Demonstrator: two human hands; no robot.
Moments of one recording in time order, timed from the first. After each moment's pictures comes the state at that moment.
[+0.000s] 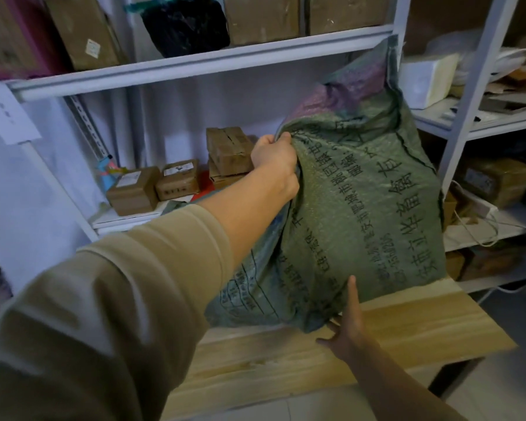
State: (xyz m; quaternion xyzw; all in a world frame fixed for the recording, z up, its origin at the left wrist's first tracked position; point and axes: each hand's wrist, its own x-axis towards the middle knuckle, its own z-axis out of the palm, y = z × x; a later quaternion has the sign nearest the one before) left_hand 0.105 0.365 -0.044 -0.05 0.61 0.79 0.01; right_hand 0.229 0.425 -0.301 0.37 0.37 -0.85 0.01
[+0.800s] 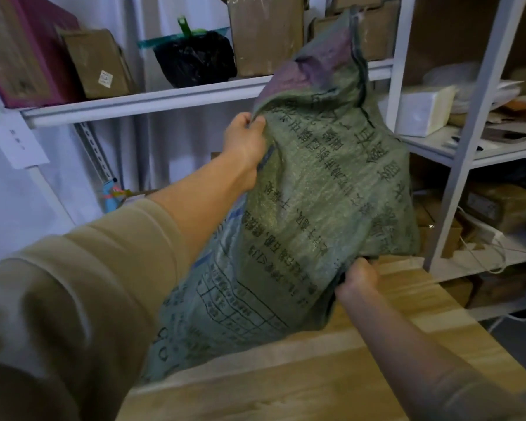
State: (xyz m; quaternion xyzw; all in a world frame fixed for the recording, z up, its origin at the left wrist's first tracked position) left_hand 0.066 0.312 0.020 0.11 0.70 0.70 -0.07; right_hand 0.136 0.449 -0.200 0.35 0.27 -0.87 -0.21
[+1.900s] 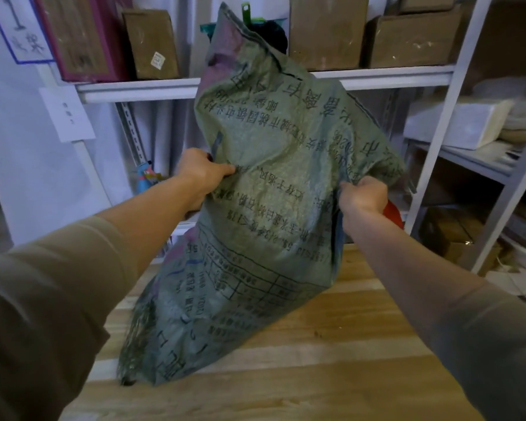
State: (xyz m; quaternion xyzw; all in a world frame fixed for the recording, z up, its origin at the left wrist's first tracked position) left_hand 0.034 0.133 -0.011 0.00 0.83 0.54 -0.11; right_hand 0.056 0.368 -0.082 0.32 0.58 -0.69 -0.28
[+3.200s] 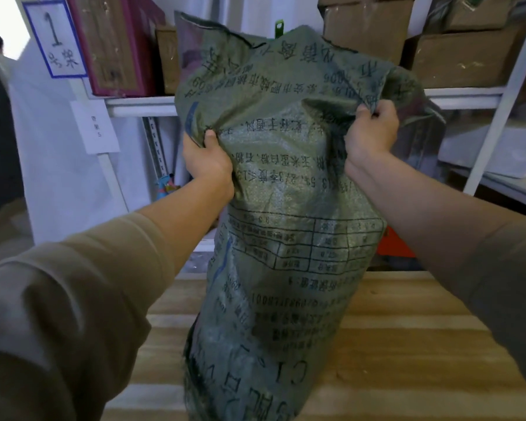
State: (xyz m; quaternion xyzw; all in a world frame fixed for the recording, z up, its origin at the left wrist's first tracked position) left_hand -0.033 0.136 0.015 -0.06 0.57 0.75 -0.33; right_hand -0.018 0.334 0.044 0.14 0.61 -0.65 -0.42
